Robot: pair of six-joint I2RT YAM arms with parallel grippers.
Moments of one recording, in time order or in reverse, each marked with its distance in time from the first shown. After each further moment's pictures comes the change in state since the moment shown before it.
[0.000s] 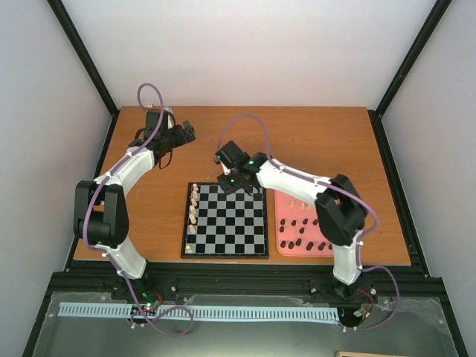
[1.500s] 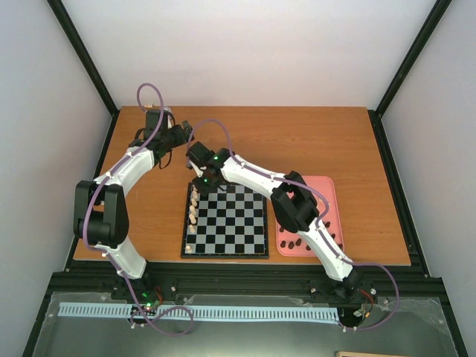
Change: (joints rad) left arm 0.000 0.000 0.000 -0.001 -0.038 0.003; right arm 0.080 0.534 0.641 -0.242 -0.077 -0.103
